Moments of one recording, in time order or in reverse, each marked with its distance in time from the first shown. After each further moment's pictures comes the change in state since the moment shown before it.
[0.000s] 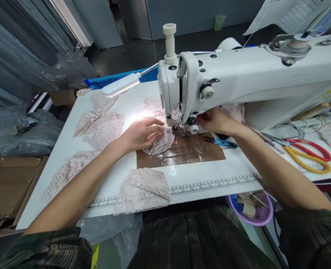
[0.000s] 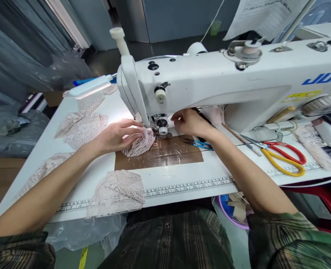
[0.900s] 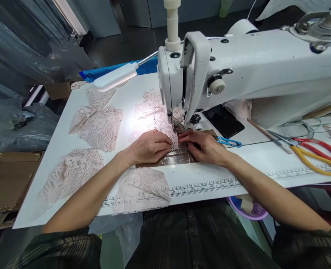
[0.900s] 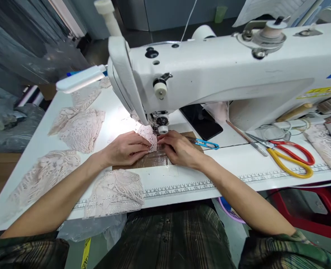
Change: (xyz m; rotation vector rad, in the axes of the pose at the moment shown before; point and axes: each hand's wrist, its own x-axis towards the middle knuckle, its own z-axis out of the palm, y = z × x) left_hand -0.009 0.019 0.042 -0.036 0.208 0.395; right_hand -0.046 0.004 0.067 0.213 0.055 -0.479
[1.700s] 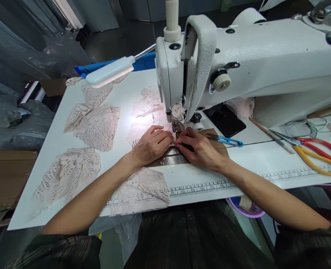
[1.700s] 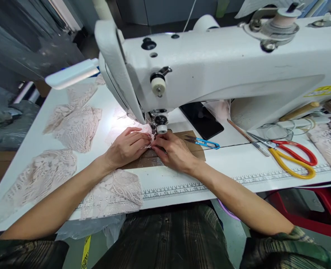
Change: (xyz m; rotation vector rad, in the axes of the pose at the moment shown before) left_hand 0.007 0.008 0.016 0.250 0.120 -0.061; right_hand 0.003 -0.014 0.016 -0.055 0.041 0.107
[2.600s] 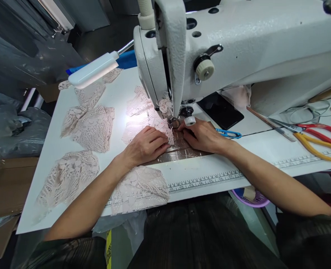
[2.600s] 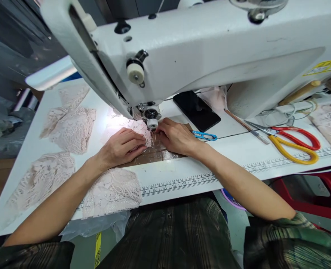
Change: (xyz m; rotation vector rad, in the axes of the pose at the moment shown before) left_hand -0.005 -0.003 -0.009 -0.133 -0.122 -0.021; right_hand 0.013 0.020 -0.018 -0.207 -0.077 0.091
